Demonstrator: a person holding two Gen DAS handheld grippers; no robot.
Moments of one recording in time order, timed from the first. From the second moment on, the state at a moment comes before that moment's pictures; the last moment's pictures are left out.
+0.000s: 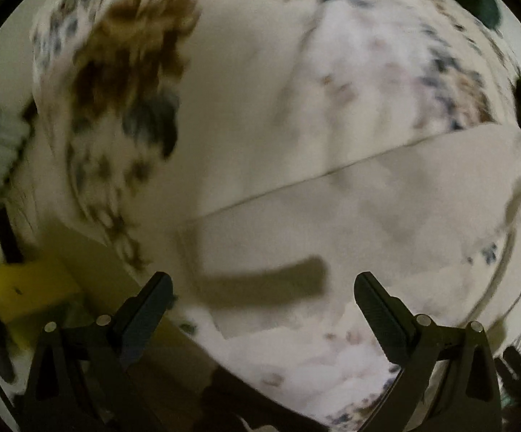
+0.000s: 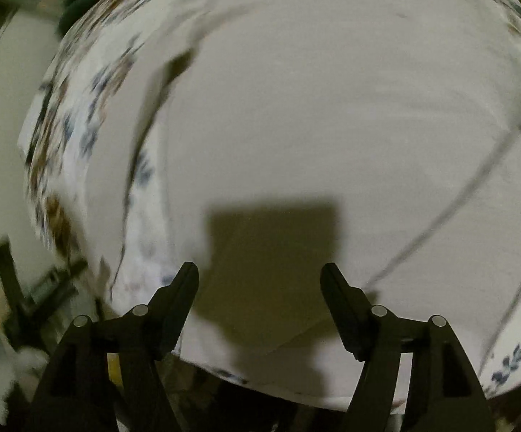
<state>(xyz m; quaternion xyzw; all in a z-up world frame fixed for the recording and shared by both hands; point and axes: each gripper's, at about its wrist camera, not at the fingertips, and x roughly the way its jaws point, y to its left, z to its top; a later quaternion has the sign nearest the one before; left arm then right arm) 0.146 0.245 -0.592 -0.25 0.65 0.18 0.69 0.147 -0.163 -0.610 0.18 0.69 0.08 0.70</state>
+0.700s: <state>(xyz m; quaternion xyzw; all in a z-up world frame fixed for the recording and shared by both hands) 0.177 0.098 -0.453 -0.04 0.54 0.08 0.84 0.158 -0.187 -0.619 0.22 0.69 -0.02 0.69</state>
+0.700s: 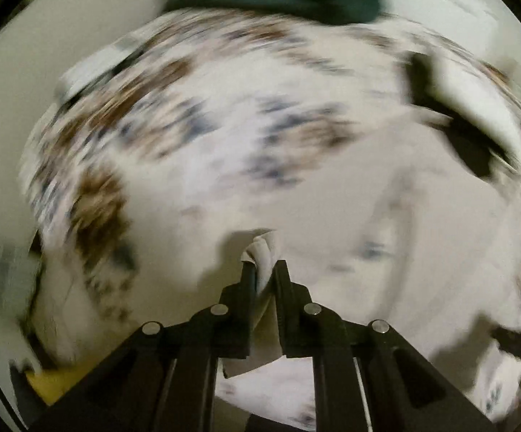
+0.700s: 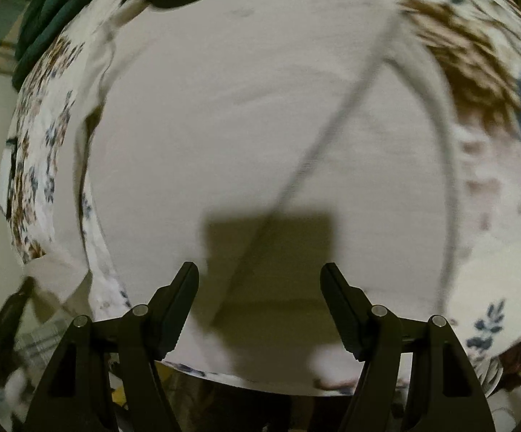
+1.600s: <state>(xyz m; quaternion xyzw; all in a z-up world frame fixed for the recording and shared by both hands) 0.149 -0.135 -0.506 0.04 0.57 -0.17 0.80 0.056 -0.408 -0.623 0.29 0.68 -0.10 0.66</state>
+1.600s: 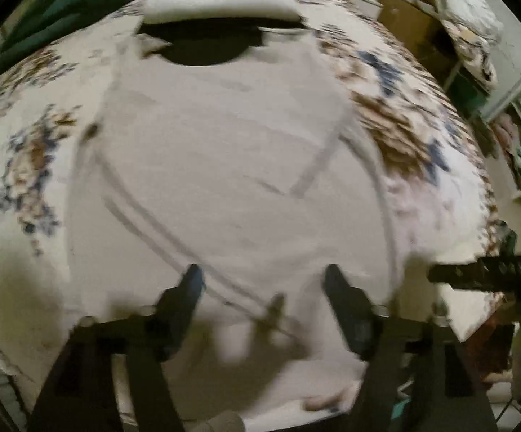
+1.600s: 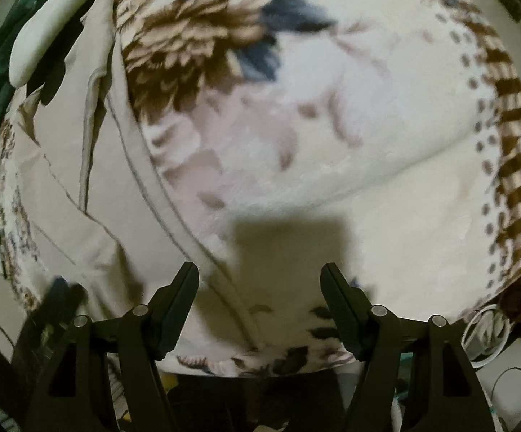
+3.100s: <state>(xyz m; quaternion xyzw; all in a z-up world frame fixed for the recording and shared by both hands) 0.257 0.079 -0.490 -0.23 0.60 -0.05 0.77 0.180 -0.430 -0.570 0.44 0.59 -0.01 0.68</state>
